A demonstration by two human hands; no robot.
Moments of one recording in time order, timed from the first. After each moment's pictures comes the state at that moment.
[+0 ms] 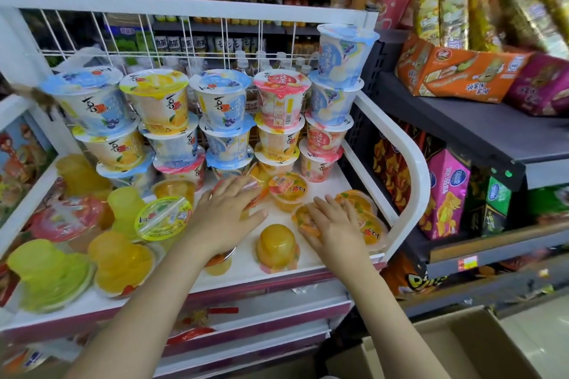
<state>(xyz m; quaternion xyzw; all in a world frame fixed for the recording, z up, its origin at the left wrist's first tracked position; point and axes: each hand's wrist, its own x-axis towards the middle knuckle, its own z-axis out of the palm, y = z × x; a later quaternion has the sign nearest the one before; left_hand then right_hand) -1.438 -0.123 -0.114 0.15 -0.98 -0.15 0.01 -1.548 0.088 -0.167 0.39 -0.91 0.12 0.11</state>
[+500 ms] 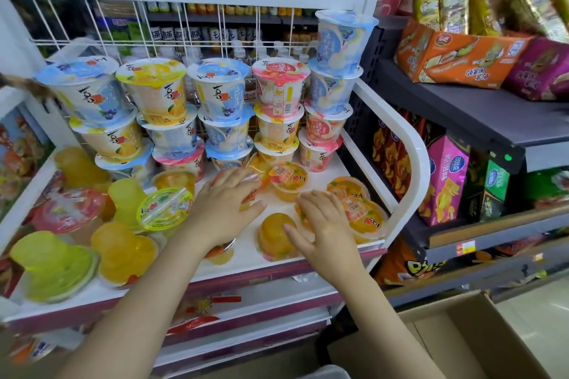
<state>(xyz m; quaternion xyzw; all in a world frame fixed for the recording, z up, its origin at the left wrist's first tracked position) -1.431 -0.121 -0.110 0.14 -0.98 -0.15 0.02 -1.512 0.080 -0.166 0.41 -0.85 0.27 0.18</state>
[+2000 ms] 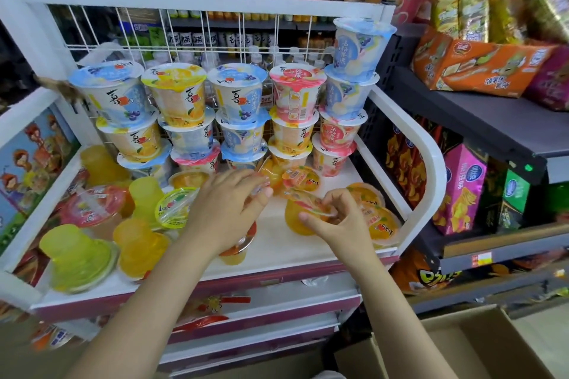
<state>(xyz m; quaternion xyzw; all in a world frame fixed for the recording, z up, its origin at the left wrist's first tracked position) -1.411 -0.127 -0.107 0.13 -0.97 -0.12 0.19 -1.515 0.076 -0.140 0.24 -0.75 0.61 -0.08</state>
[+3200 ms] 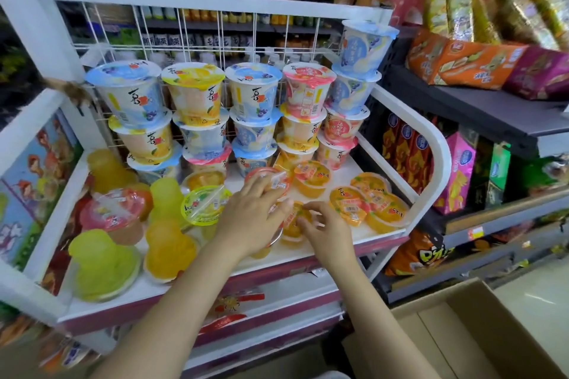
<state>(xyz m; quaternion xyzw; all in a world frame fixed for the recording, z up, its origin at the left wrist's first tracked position) -1.396 -0.139 -0.125 0.08 -0.97 -0.21 0.07 -1.457 0.024 -0.163 0.17 -0.84 0.51 -0.03</state>
